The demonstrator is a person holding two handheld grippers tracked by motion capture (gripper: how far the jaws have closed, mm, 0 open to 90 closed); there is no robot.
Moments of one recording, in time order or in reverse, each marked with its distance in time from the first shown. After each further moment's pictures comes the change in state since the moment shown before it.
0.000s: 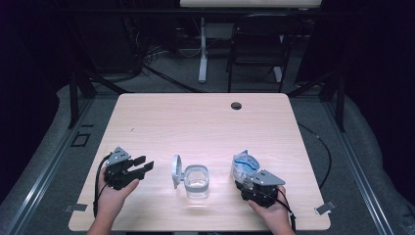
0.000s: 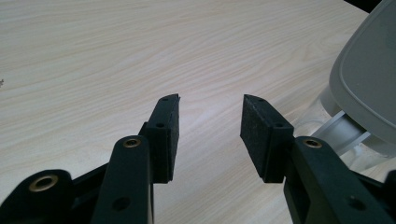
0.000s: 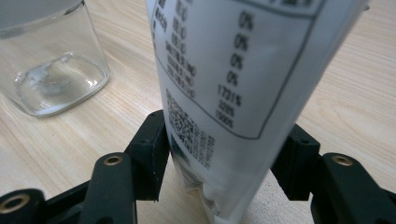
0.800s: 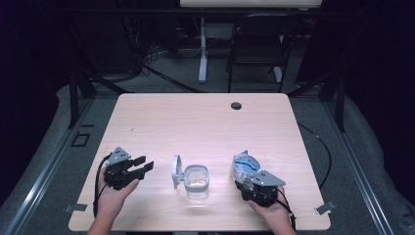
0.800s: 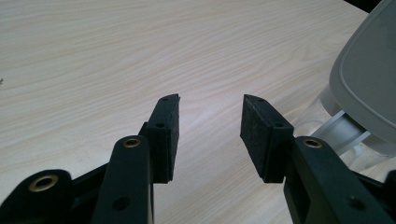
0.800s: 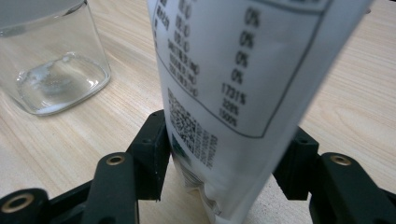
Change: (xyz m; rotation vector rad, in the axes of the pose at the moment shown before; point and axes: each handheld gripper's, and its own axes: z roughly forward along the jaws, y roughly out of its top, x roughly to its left) left arm 0.000 0.000 0.000 -0.004 0.000 -0.003; right arm -0.001 -0.002 0.000 -0.006 0.006 -0.014
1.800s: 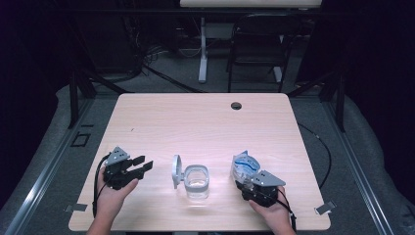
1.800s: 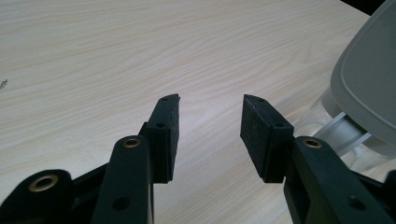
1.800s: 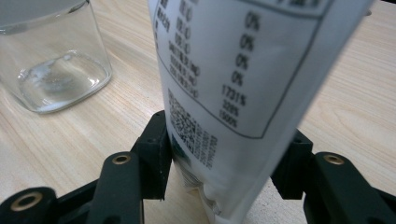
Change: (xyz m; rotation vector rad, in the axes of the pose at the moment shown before) left arm 0.001 0.000 -0.002 -0.005 0.006 -0.004; right arm 0.000 0.001 -0.001 0.003 0.000 -0.011
